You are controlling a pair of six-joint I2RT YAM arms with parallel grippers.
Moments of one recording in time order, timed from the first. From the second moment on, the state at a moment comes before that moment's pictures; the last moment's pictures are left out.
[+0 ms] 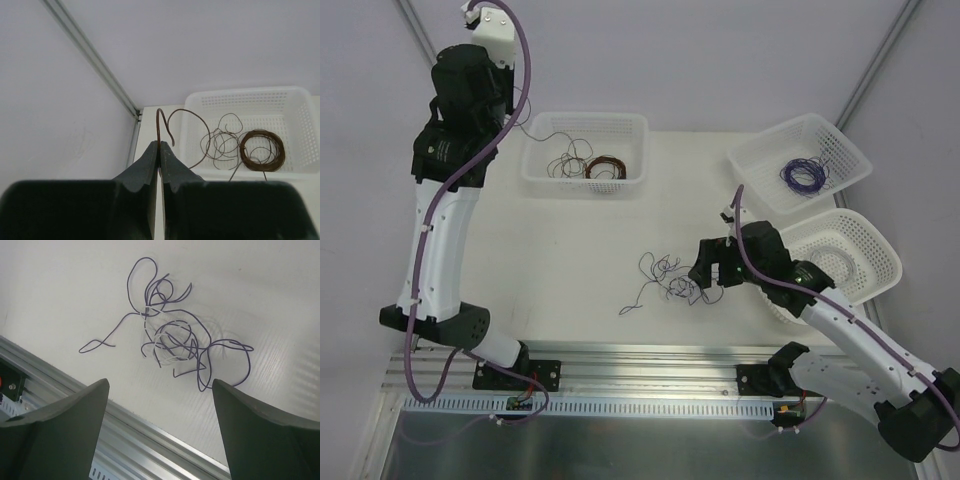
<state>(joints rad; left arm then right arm) -0.28 1.48 2.15 -0.78 -0.45 0.24 0.65 0.92 0.78 -0.58 -0.05 0.43</state>
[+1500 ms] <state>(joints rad) -0.34 1.33 1.26 -0.43 0.09 -0.17 0.66 1.05 0.80 -0.59 -0.09 0.35</state>
